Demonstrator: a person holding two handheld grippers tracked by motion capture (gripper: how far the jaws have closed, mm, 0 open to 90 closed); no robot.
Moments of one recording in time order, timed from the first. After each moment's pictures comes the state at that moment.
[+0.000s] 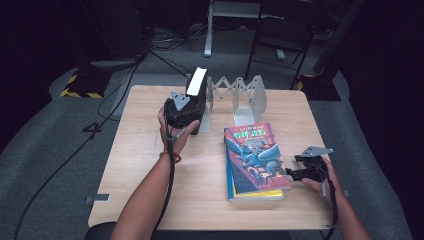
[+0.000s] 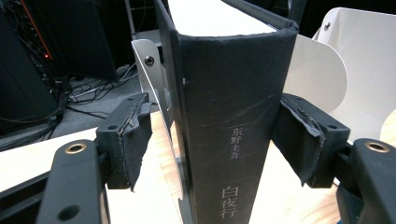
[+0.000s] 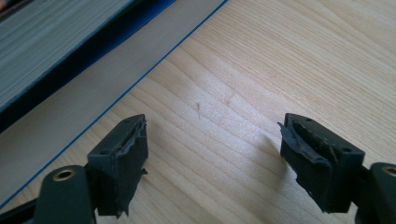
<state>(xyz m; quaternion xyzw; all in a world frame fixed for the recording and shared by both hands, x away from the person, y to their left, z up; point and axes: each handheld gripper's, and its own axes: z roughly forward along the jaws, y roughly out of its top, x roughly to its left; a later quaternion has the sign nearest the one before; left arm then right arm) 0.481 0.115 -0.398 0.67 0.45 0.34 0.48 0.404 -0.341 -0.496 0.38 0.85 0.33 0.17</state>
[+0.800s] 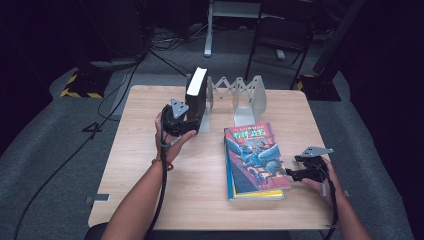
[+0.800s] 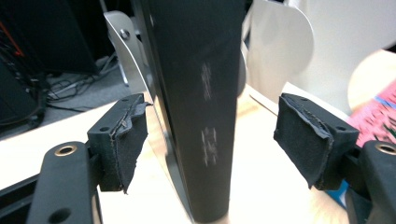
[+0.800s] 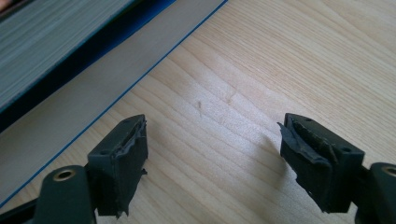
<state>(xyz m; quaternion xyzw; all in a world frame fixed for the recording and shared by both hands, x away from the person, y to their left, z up) 0.458 0.126 -0.407 0.72 0.42 0.31 0.46 0.403 -0.341 -0.495 0.38 0.85 0.33 0.17</state>
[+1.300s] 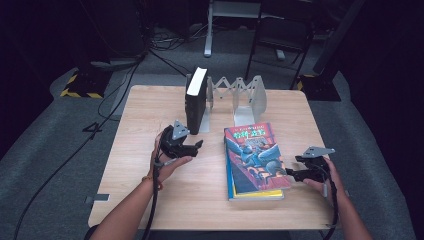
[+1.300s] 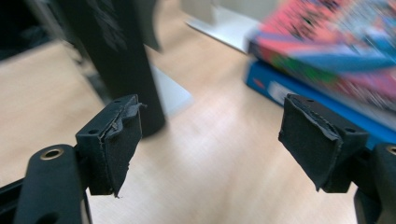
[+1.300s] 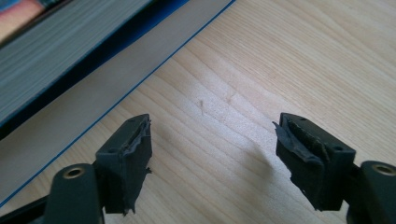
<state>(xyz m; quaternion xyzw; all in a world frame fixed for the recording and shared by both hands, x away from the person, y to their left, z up) 0.414 0.131 -0.448 0.81 0.35 0.21 0.42 0.399 -0.343 -0.488 0.36 0.86 0.33 0.17</state>
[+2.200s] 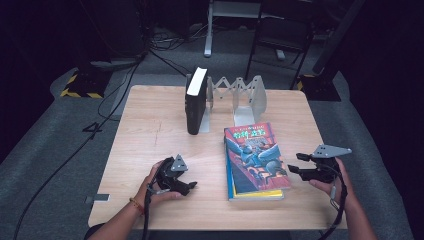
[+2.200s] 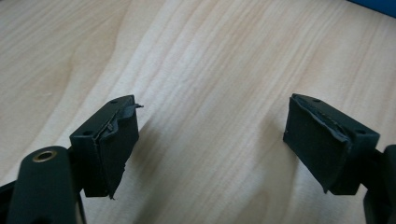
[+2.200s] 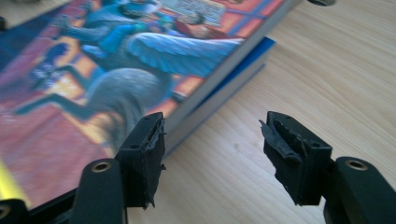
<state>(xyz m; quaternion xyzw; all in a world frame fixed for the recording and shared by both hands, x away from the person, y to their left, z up) 0.359 0.144 -0.501 0.89 0.28 0.10 0.34 0.372 -0.338 -0.436 0.32 0.84 0.40 0.16</state>
